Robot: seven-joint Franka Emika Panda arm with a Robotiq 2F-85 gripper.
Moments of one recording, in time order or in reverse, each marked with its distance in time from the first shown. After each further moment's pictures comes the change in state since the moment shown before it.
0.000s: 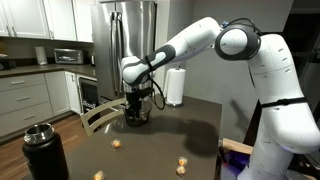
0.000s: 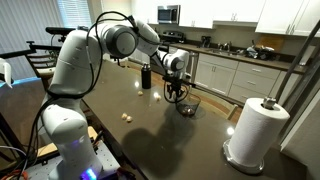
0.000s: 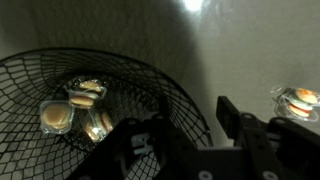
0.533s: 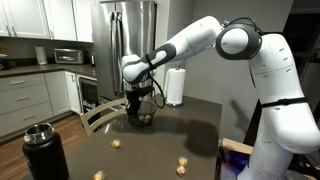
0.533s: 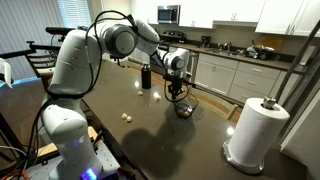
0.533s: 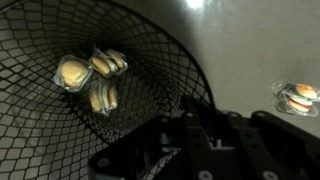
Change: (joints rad) arm 0.000 -0.011 -0.004 0.004 -0.006 0.000 0.000
